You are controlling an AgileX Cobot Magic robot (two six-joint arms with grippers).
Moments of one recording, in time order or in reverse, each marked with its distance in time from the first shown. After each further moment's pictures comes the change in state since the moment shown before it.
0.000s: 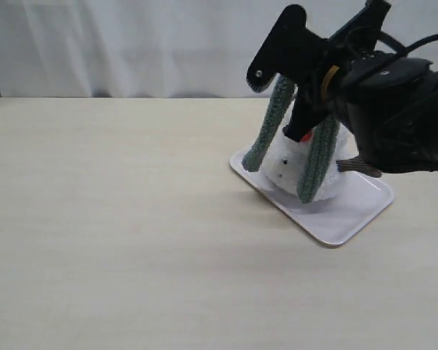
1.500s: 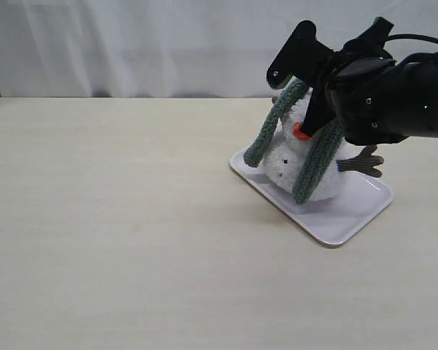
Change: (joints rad) left arm 0.000 0.000 0.000 0.000 0.001 0.000; right arm -0.152 0.192 -0.119 0.024 0.006 0.005
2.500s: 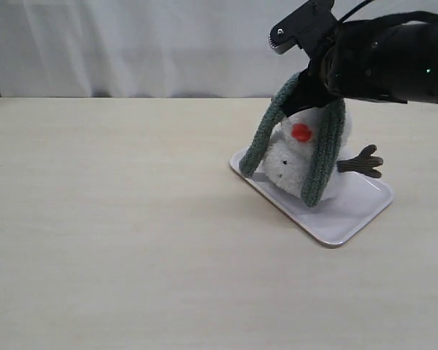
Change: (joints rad) left arm 0.000 0.000 0.000 0.000 0.000 0.000; right arm 0.000 0.000 -0.145 0.471 -0.007 -0.088
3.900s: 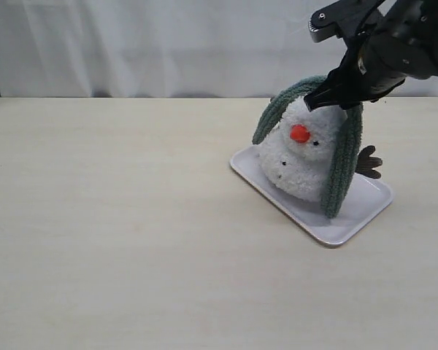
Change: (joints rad) left arm 0.000 0.000 0.000 0.000 0.000 0.000; right arm -0.116 -0.057 -0.032 0.464 0.024 -0.314
